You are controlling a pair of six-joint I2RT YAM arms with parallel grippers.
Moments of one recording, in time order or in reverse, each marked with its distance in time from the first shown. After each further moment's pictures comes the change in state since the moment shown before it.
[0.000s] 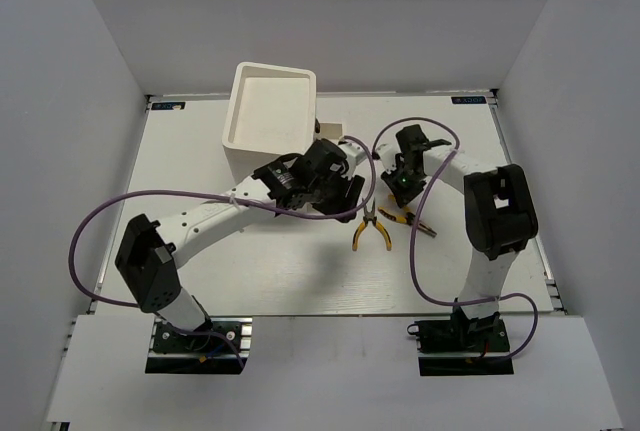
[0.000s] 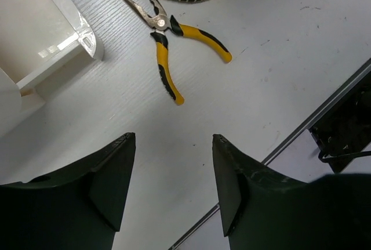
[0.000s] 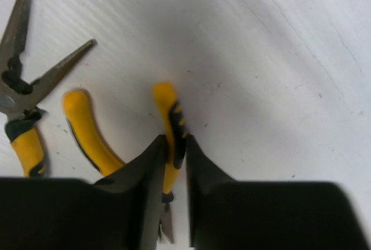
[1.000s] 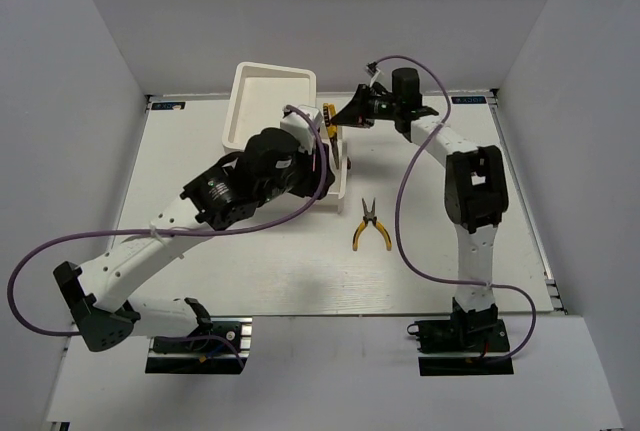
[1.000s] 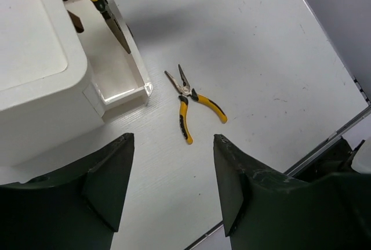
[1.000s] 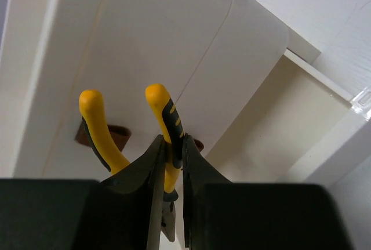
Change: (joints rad) left arm -0.011 -0.319 0.031 -0.010 -0.271 -0.078; right arm -0.018 0.264 0.486 0.693 -0.760 1.069
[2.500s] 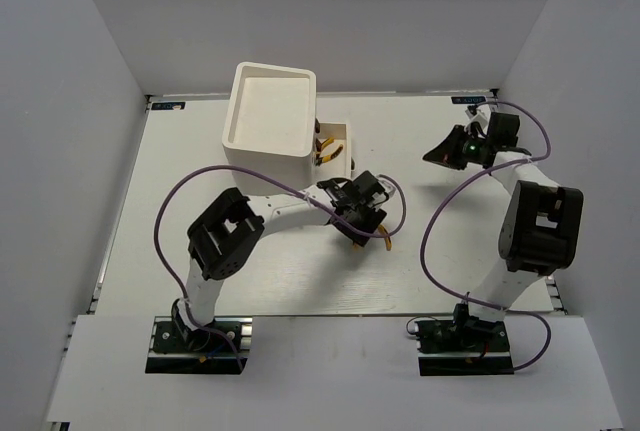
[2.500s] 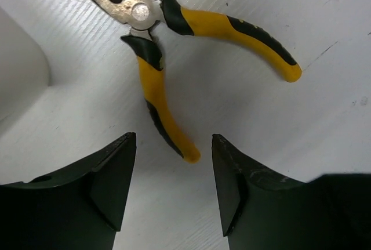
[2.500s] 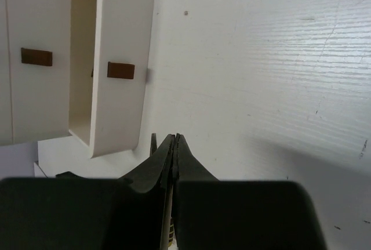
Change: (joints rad) left arm -0.072 0.732 0.033 0.093 0.194 0.138; right arm -0.441 -0.409 -0.590 -0.225 0.142 -0.286
